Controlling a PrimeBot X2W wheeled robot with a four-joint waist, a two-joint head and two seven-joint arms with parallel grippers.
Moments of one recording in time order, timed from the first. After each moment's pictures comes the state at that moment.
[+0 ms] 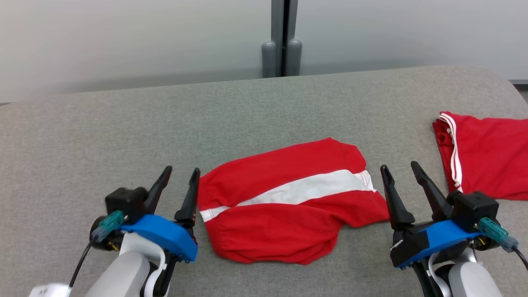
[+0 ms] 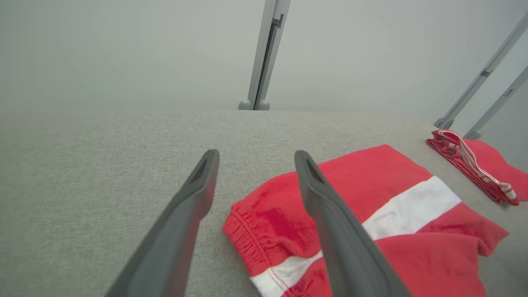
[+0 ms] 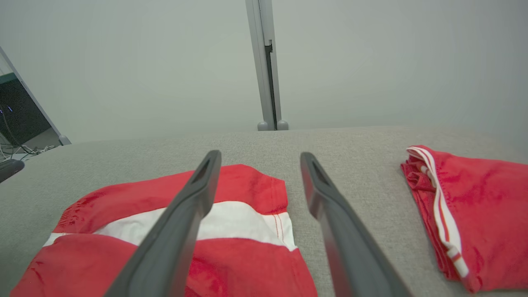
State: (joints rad) left arm -0.37 0.31 -0.59 0.44 -0.71 -0.01 -0.20; right arm -0.15 -0.05 0.04 0.14 0.20 0.13 -0.07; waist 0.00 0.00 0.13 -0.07
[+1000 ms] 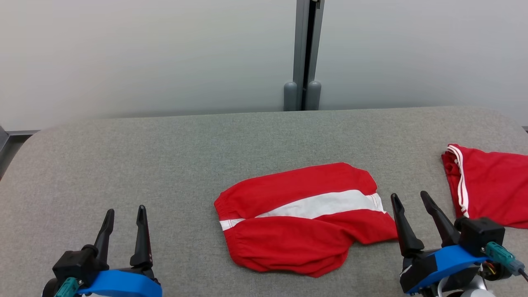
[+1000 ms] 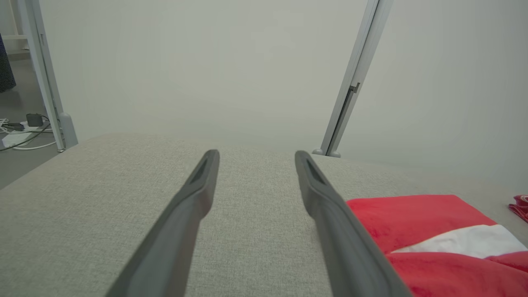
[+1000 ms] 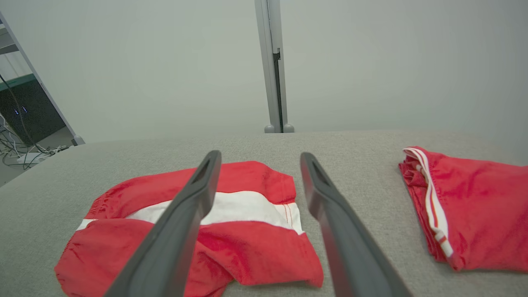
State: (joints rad) left arm -0.02 0.26 -0.23 0.21 -0.49 0.05 -0.25; right arm -0.04 -0.05 0.00 0.10 0.20 0.13 -0.03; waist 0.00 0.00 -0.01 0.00
